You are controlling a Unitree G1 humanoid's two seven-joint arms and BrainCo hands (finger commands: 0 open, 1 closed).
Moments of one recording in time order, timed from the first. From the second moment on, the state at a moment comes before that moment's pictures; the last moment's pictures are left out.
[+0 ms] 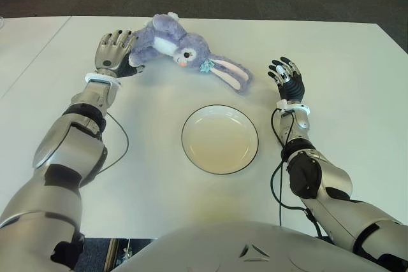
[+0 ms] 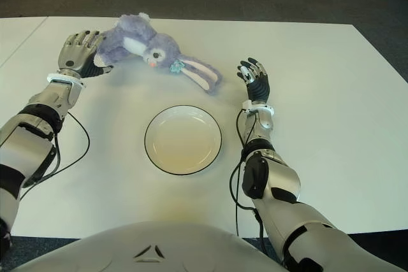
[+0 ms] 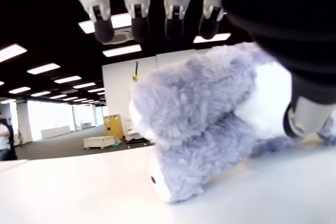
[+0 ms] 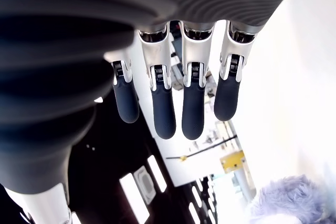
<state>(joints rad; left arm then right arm) -0.88 0.57 -0.64 1.32 0.88 -0.20 0.66 -0.65 -0.07 -0.55 1.21 0.22 -0.55 0.30</state>
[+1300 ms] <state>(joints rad) -1.01 0.49 -0.81 1.37 1.00 -0.14 0.66 -0.65 -0.07 -0.56 1.21 0.22 -0.53 0.31</state>
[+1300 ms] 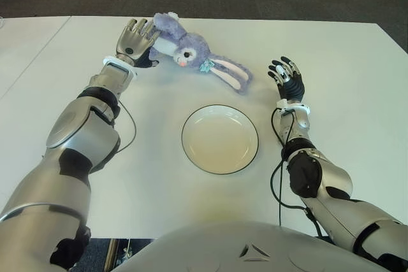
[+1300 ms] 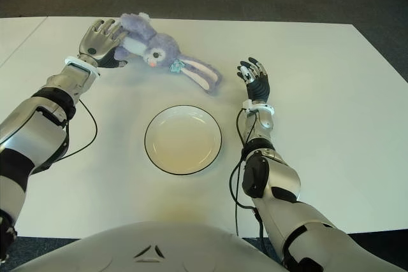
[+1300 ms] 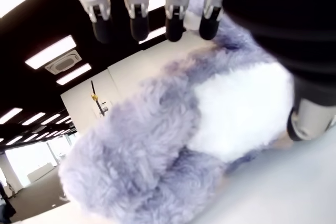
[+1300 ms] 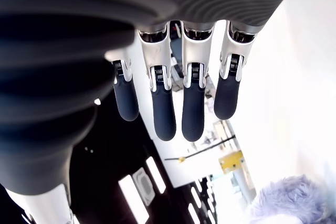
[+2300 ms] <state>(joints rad) -1.02 0.45 -0.63 1.38 0.83 -0.12 0.57 -0.66 -0.08 -0.57 1.21 0.22 -0.49 0.32</state>
